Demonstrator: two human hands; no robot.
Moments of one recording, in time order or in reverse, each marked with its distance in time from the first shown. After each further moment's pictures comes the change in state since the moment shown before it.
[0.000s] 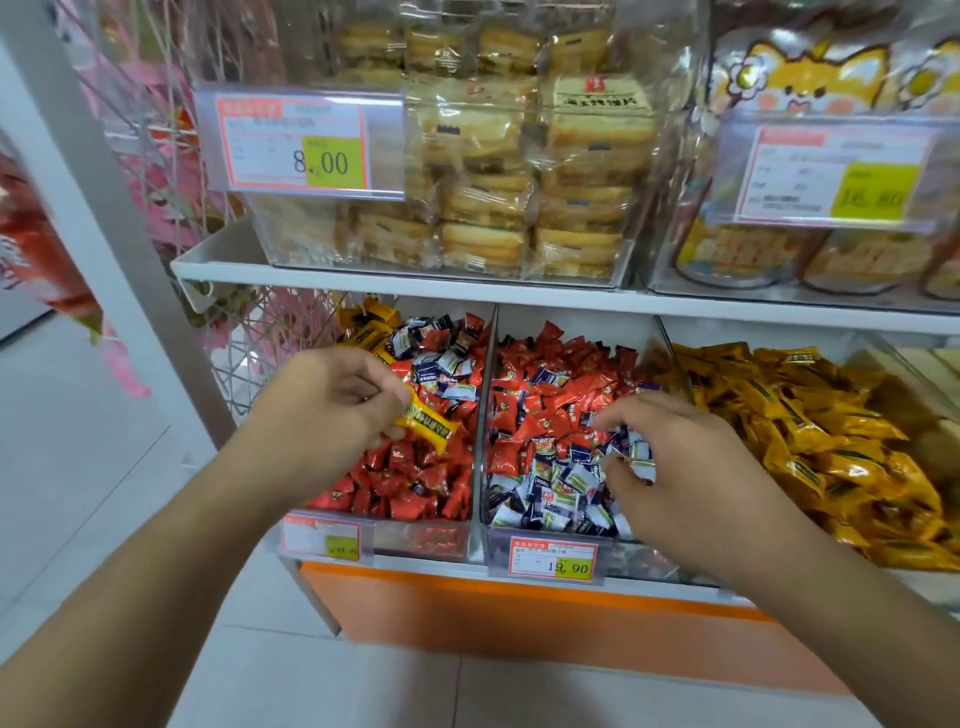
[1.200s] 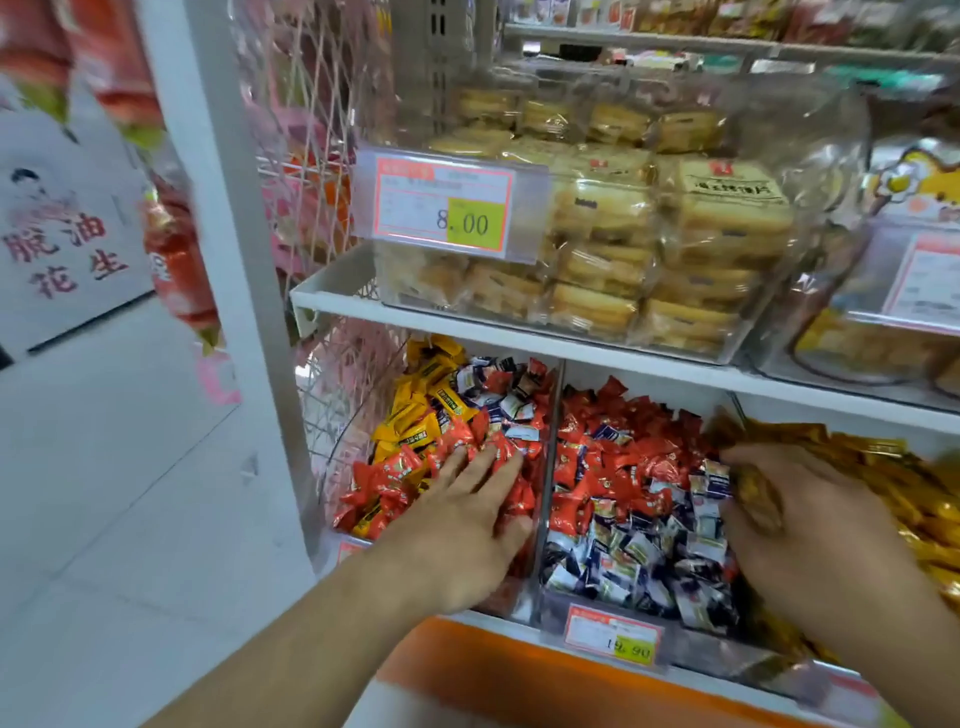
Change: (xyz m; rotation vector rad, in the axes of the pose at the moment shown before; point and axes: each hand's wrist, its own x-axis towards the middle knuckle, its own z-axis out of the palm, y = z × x) left_hand 0.000 -0.044 0.057 0.553 -0.405 -0.027; right_hand 0.013 0.015 -0.006 -0.130 0.140 0.198
